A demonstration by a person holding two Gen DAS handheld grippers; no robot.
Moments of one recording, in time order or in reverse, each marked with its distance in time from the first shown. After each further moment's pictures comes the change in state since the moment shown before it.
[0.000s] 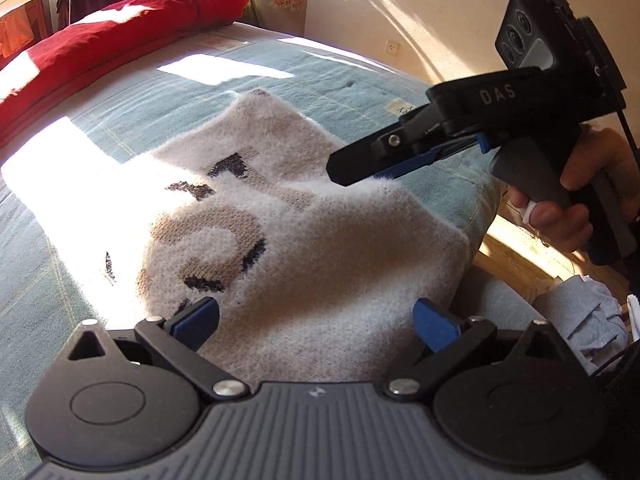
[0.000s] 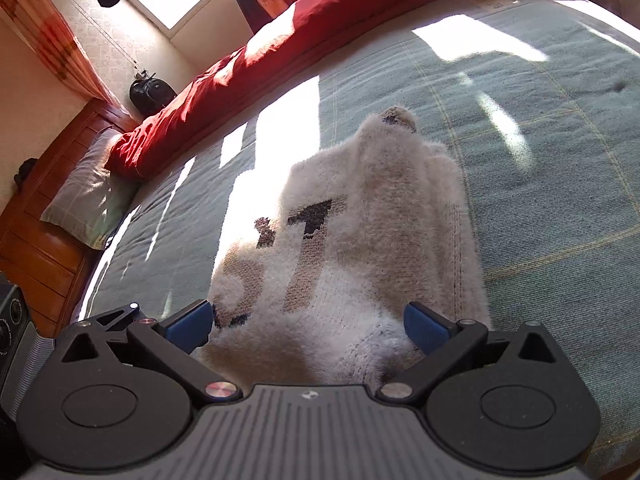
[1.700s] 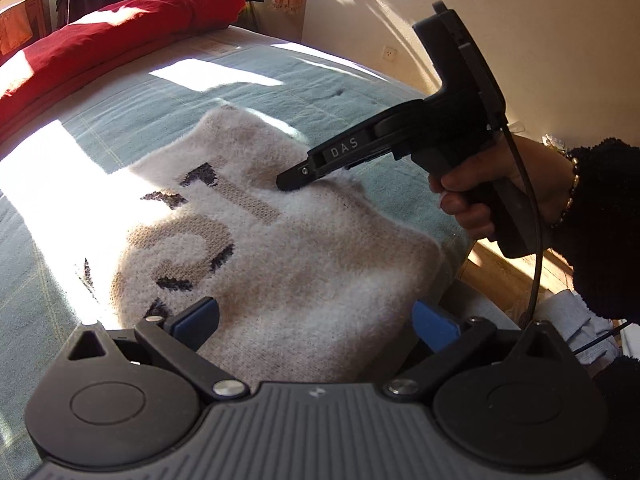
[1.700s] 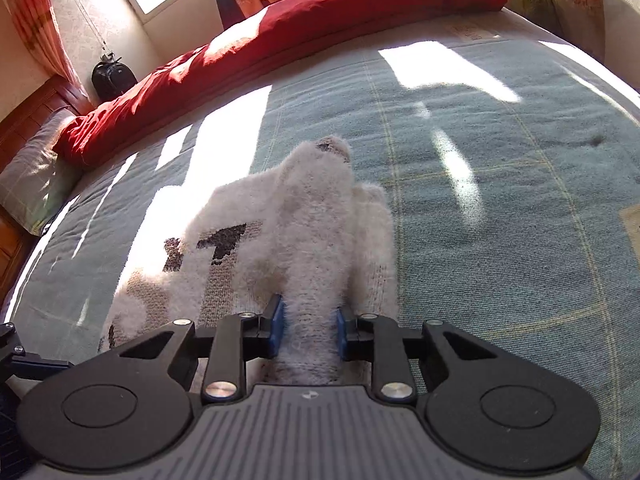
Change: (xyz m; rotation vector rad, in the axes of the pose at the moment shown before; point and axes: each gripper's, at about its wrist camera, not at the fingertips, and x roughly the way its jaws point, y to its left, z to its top) left arm 0.008 -0.024 0.003 -0.030 0.004 -0.033; right arm 0.037 -0.036 0.025 -0.088 -0.013 -0.165
